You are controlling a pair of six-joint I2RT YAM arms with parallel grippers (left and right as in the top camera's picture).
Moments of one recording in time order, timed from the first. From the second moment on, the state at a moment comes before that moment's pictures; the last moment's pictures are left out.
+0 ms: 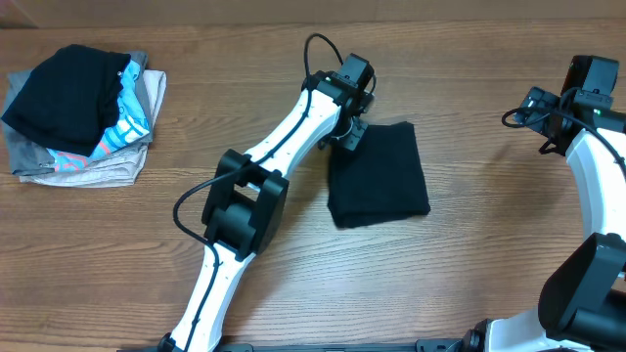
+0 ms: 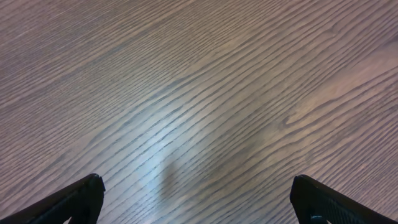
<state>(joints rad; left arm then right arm) -0.55 2.43 2.11 -1.01 0.03 -0.06 -0.29 1.70 1.35 -0.62 0.22 0.25</state>
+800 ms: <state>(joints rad) -0.43 2.27 2.11 -1.16 -0.57 -0.17 -0.29 1.70 1.35 -0.62 0.22 0.25</state>
